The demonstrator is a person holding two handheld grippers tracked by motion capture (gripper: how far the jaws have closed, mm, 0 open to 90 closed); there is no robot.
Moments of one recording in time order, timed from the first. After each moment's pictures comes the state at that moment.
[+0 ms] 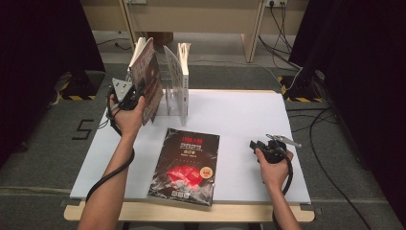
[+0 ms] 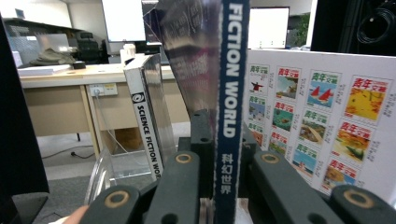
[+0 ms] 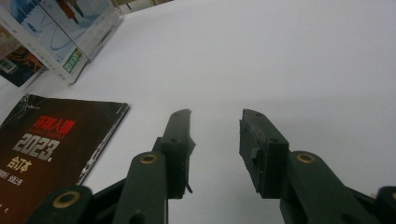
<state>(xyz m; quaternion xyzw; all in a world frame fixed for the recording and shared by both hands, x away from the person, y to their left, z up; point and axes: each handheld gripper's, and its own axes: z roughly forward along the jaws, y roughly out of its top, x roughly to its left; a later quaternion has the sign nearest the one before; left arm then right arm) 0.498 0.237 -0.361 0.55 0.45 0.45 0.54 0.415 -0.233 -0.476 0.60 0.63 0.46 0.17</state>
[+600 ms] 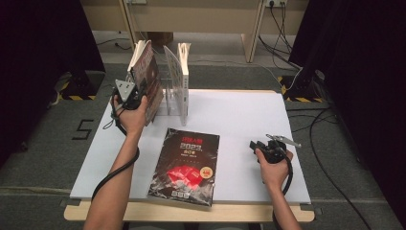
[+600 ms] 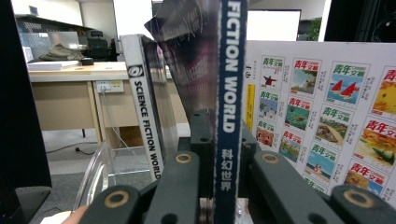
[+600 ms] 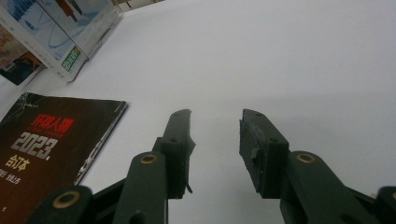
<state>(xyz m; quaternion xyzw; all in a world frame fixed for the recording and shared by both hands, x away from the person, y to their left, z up) 0.511 0.233 -0.375 0.53 0.47 0.45 0.54 0.417 -0.234 -0.478 0.60 0.63 0.46 0.17</state>
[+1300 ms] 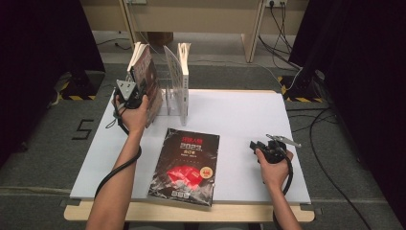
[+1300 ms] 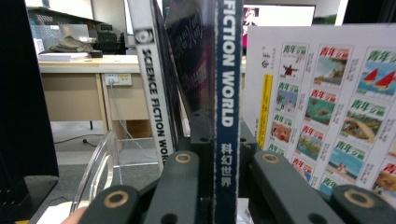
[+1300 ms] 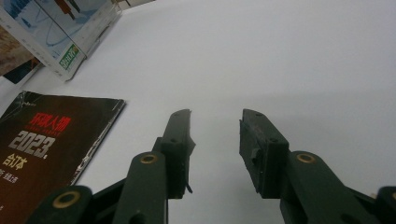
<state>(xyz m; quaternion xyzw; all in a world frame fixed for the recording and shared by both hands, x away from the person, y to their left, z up) 0.524 0.233 -0.385 0.53 0.49 0.45 0.53 0.417 -0.235 -0.479 0.60 0.63 0.46 0.16</state>
